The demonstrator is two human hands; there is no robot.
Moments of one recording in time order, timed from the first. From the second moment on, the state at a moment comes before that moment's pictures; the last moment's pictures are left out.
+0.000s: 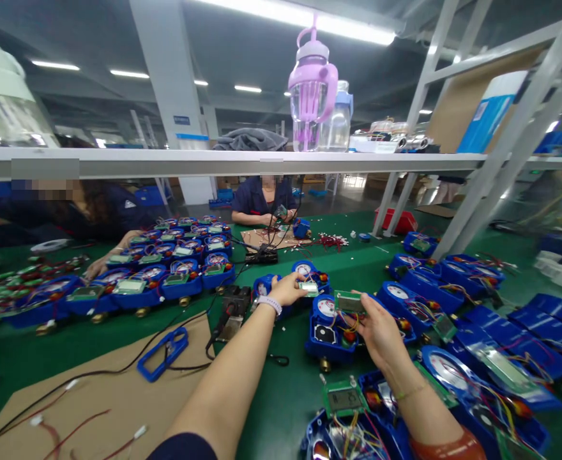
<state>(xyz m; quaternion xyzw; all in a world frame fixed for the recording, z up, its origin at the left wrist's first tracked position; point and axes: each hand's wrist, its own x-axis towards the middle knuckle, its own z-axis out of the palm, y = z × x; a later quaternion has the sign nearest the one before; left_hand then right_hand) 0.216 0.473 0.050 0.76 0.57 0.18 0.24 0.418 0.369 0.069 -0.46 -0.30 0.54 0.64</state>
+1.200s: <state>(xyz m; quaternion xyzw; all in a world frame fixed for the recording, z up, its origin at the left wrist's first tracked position) 0.218 0.472 0.041 0.76 0.58 0.20 0.21 0.419 0.370 0.067 -0.49 -0.31 0.51 0.63</state>
